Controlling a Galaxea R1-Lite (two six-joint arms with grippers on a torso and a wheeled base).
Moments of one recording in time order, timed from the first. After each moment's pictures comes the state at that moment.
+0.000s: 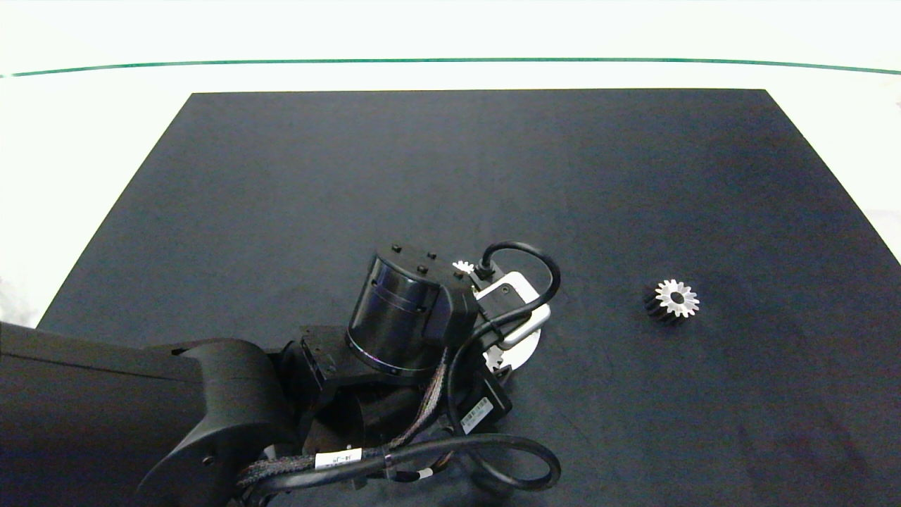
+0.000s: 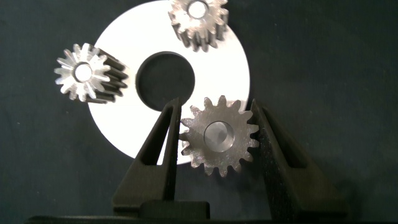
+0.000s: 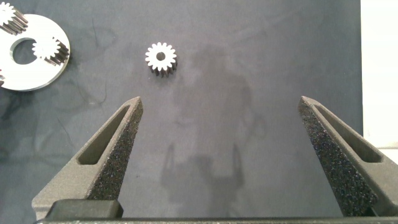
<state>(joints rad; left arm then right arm) -0.93 1.76 -0.99 -0.29 0.23 0.40 0.20 0.71 -0.79 0.26 -0.16 -0.10</state>
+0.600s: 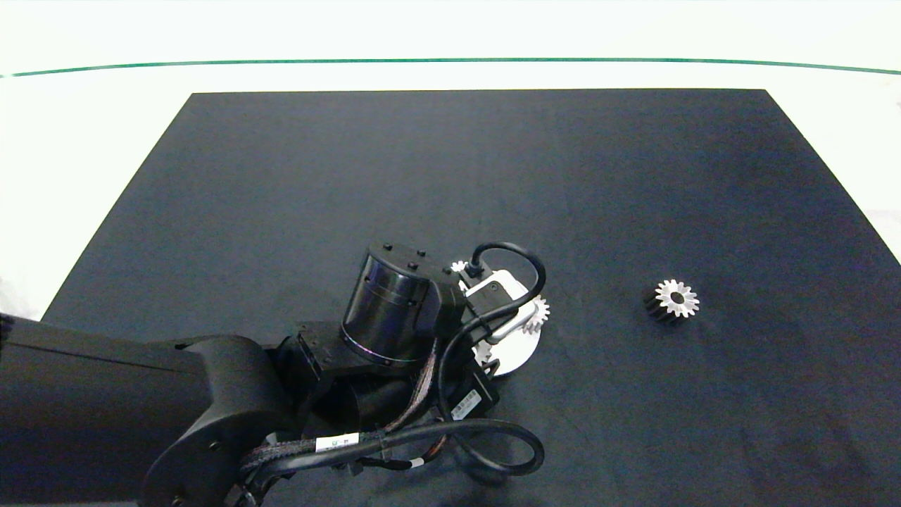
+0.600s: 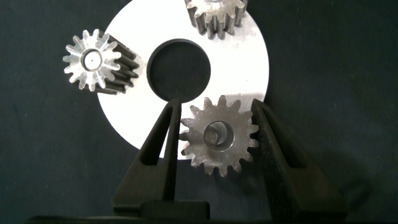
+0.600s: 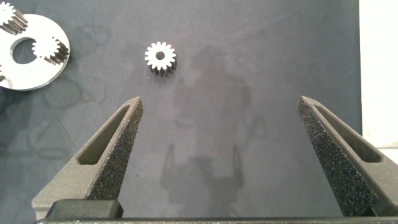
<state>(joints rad) -0.89 1.76 -0.98 -0.30 0.23 0.42 0.20 0.70 -0.78 0.26 -0.16 -0.10</state>
